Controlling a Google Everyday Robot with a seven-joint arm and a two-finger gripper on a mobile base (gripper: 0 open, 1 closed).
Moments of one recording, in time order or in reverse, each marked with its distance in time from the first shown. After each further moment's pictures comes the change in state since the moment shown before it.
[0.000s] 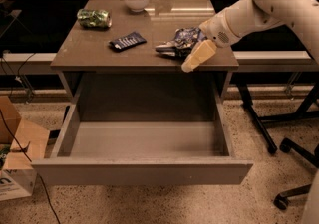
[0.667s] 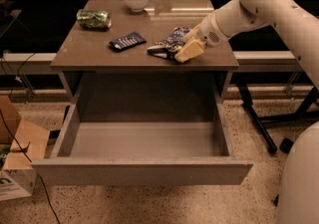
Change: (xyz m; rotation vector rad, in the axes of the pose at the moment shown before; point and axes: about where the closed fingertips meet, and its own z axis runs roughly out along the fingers) arm -0.003 -0.014 0.032 -0.026 -0.009 0.010
